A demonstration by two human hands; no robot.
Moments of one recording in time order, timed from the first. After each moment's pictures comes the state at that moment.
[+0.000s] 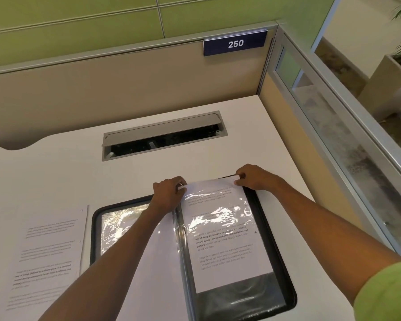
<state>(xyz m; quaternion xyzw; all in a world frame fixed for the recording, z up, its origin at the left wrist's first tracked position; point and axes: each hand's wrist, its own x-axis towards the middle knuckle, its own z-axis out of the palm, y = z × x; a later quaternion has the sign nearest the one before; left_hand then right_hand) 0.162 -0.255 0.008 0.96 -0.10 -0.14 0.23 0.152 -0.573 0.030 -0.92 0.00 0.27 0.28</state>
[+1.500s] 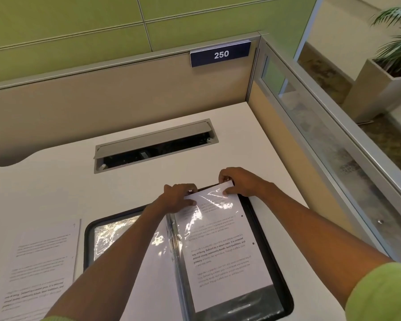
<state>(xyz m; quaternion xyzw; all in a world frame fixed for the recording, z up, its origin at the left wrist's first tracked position) 0.186 -0.289 0.014 0.91 -0.25 -0.27 0.19 0.150 -0.571 0.033 -0.92 -0.10 0.19 0.32</state>
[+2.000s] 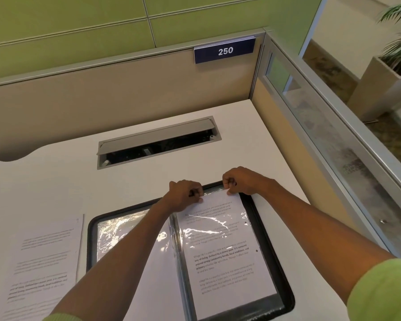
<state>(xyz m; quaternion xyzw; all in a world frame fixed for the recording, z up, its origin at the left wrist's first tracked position) 0.177 -0.294 0.015 0.90 -0.28 -0.23 0.24 0.153 -0.566 0.038 -0.92 -0.11 0.25 0.28</state>
